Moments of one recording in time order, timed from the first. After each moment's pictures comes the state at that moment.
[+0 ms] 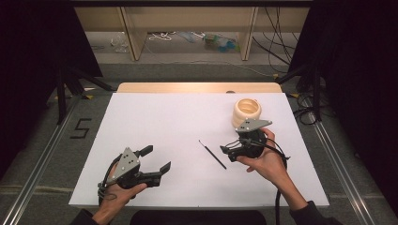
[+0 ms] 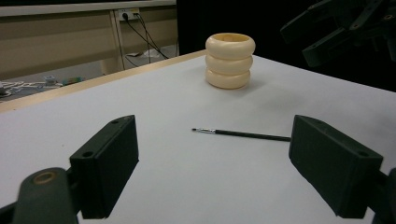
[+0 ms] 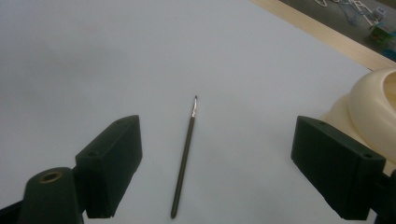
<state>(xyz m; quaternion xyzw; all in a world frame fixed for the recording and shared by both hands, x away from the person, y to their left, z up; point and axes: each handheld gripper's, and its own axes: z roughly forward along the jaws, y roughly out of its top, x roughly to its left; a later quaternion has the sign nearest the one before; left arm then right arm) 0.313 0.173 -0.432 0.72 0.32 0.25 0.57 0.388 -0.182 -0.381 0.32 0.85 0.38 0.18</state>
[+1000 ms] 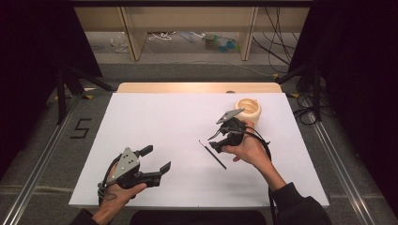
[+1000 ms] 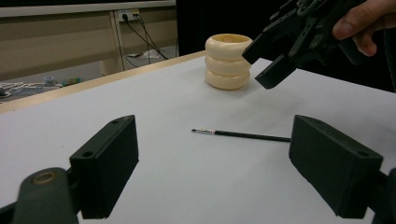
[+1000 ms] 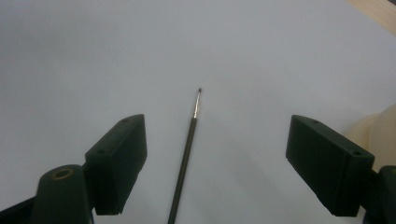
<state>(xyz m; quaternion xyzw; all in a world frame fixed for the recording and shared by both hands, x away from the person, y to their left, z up) 0.313 0.172 -0.432 0.72 0.32 0.24 0.57 0.433 -0.141 -0.395 0.32 0.89 0.30 0.15</state>
